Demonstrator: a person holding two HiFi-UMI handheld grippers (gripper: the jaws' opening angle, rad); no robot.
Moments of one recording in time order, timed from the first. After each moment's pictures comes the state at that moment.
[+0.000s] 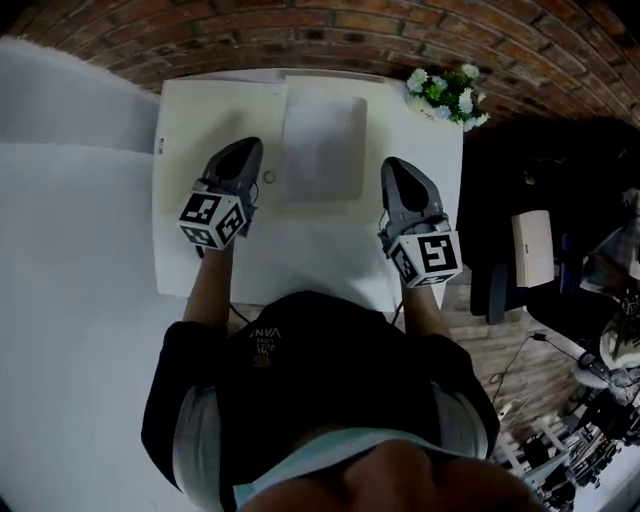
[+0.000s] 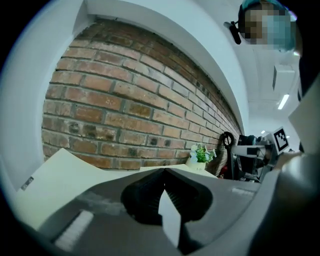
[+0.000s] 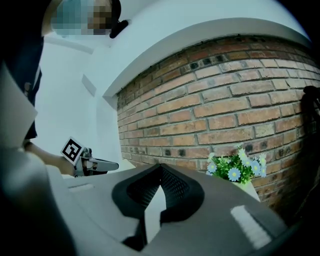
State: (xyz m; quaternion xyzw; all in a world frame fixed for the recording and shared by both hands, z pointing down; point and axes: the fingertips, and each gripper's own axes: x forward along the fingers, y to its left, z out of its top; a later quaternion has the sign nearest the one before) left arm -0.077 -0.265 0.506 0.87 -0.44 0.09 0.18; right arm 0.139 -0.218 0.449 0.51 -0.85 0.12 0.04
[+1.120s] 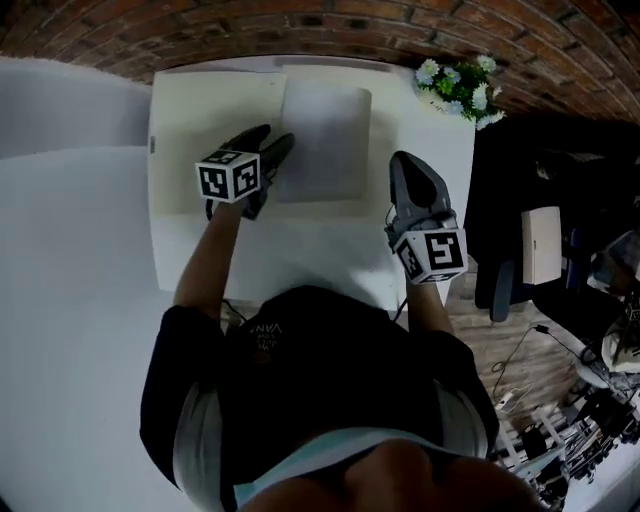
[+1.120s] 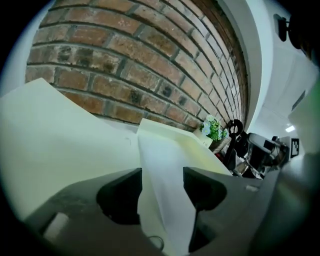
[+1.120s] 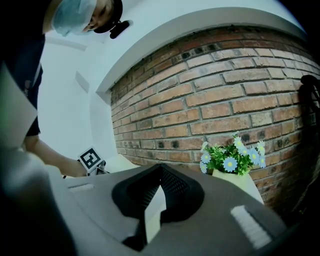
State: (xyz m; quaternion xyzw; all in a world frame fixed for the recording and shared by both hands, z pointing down) left arm -0.042 -0.292 0.622 0.83 -0.38 0.20 0.37; right arm 0.156 -0.238 0.481 0.52 -0.84 0.15 0.05
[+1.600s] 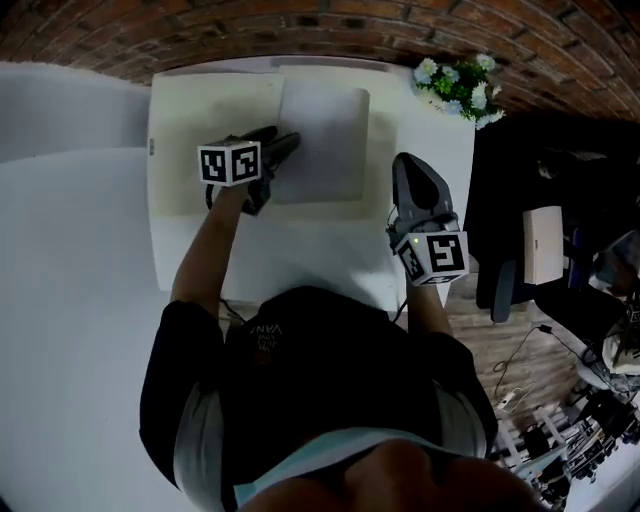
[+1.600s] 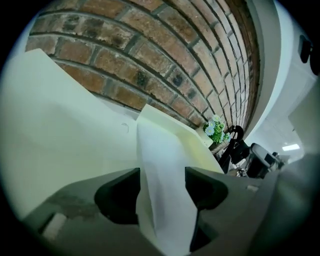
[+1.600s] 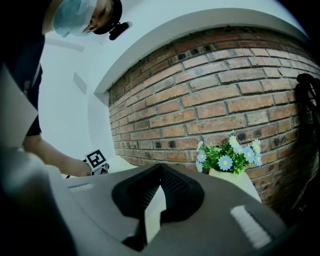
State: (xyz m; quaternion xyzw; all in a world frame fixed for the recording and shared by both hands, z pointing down) left arm -0.029 -0.294 0.642 0.80 -0.35 0.20 0.45; right arm 0.166 -0.237 0.484 0.53 -0.83 0.15 0.04
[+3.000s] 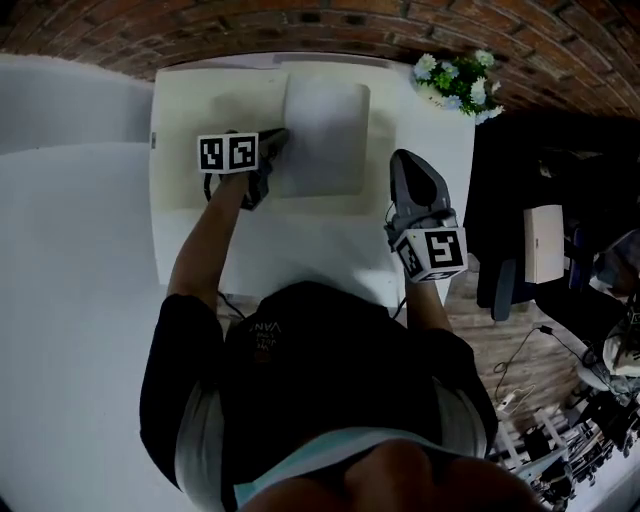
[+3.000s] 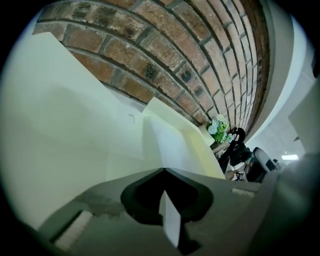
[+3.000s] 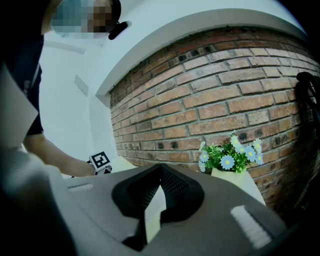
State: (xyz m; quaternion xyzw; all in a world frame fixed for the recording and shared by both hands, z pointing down) left arm -0.034 -0.285 0.650 0.77 -0.34 0.21 0.50; right arm 0.163 -0.231 0.481 0.52 -0.84 0.15 0.04
